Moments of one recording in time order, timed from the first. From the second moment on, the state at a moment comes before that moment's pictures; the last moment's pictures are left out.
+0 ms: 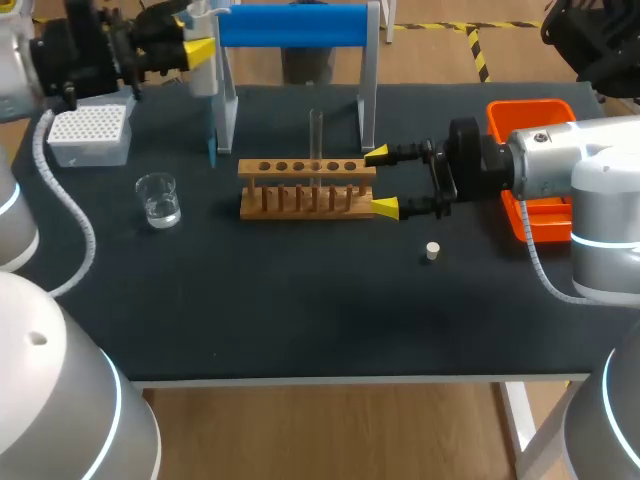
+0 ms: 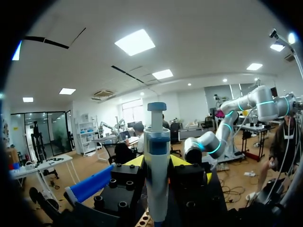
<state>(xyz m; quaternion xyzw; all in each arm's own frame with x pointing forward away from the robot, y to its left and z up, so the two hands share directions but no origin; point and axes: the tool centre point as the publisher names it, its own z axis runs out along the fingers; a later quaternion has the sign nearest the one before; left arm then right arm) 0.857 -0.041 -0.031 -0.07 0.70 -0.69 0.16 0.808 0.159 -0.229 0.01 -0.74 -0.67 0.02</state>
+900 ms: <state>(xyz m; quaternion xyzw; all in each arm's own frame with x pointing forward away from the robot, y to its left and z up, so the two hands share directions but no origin) 0.888 0.034 -0.071 -0.11 0.69 -0.70 0.17 0.808 0.159 -0.229 0.01 -0.74 -0.67 0.02</state>
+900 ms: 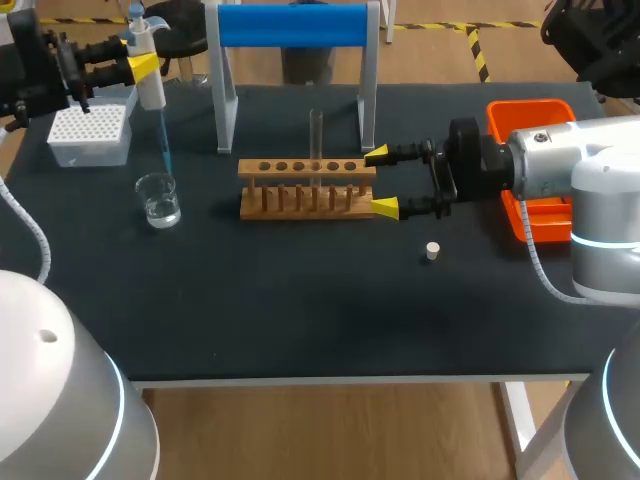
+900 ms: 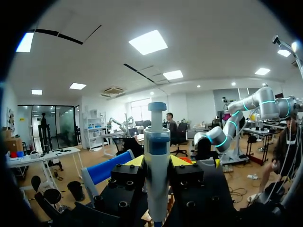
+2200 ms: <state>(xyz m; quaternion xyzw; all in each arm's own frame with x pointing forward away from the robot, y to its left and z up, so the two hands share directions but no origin) 0.918 0.068 -0.108 -0.14 0.68 -0.70 0.17 0.808 0.159 -0.229 0.01 -0.74 -0.67 0.02</state>
